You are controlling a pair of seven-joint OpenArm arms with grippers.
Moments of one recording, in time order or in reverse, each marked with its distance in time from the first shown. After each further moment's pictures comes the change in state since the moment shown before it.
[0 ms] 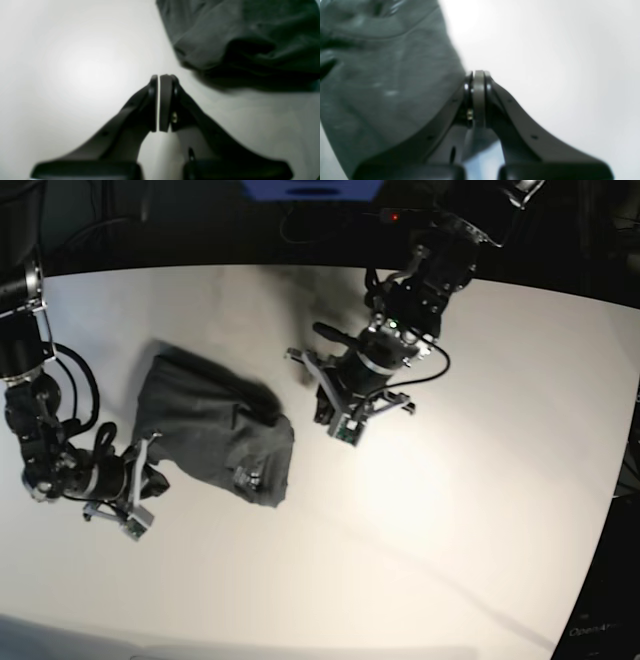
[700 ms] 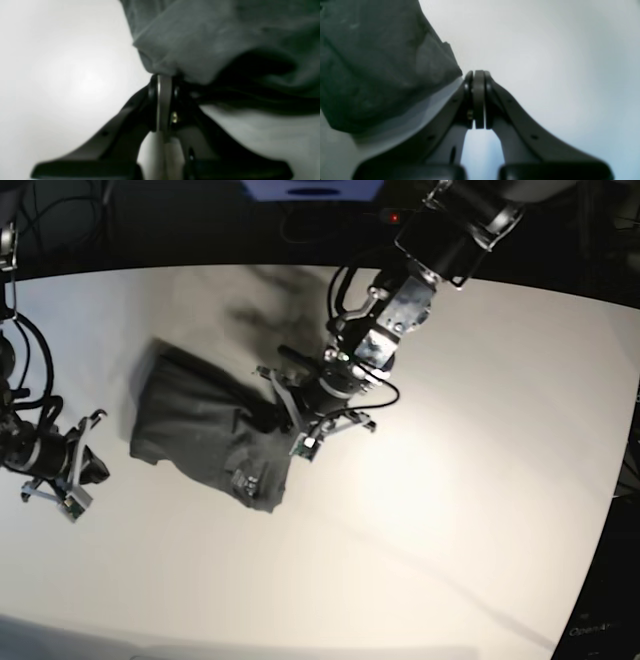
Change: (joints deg) left arm -10.7 6.0 5.7 -20.2 0.0 0.2 -5.6; right arm -13.7 6.9 16.5 15.2 -0.1 0.2 -5.4
